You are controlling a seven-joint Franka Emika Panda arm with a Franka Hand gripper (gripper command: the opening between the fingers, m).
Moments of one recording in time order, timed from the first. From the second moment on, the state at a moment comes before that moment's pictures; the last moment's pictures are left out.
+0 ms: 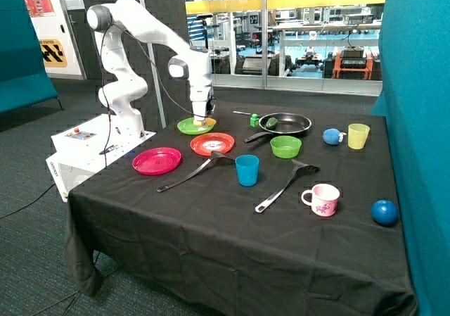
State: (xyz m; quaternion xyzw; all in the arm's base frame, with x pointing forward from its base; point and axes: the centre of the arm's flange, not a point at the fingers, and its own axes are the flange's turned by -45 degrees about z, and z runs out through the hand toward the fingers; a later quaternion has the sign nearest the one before) arm 0.474 -0.041 0.368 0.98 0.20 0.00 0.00
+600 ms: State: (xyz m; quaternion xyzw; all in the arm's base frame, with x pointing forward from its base) arm 0.518 0.034 0.368 0.97 0.24 0.00 0.00
